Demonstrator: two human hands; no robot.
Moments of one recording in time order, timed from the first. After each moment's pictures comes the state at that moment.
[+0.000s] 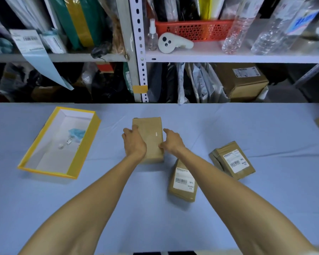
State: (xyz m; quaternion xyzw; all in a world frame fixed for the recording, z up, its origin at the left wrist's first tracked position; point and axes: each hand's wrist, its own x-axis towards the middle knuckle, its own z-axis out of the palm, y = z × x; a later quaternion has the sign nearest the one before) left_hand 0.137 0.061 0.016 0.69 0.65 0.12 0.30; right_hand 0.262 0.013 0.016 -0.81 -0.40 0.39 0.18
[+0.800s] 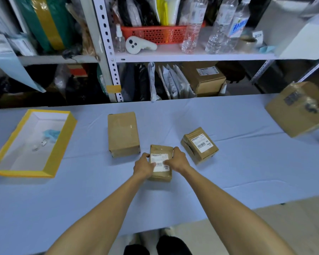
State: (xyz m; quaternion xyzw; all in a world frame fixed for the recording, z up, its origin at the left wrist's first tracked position) left_hand 0.159 -0.074 -0.019 0.68 0.55 -0.01 0.48; right_hand 0.284 -0.139 -0.002 -0.85 -0.26 0.39 0.23
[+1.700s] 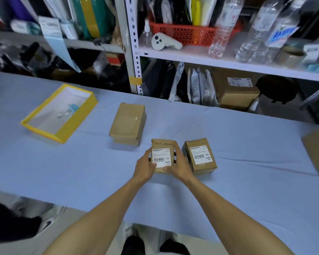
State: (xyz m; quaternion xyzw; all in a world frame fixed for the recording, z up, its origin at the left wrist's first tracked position) left_hand 0.203 -0.135 -0.018 0.65 0.57 0.16 0.47; right_hand 0.352 -0.172 -0.022 -0.70 -0.45 0.45 0.33
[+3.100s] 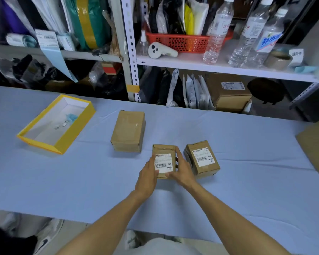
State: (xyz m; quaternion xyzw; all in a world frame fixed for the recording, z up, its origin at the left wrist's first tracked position) left_hand 0.187 -0.144 -0.042 0.74 0.52 0.16 0.40; right_hand 0.340 -0.175 -0.034 -0.72 -0.43 0.43 0.33
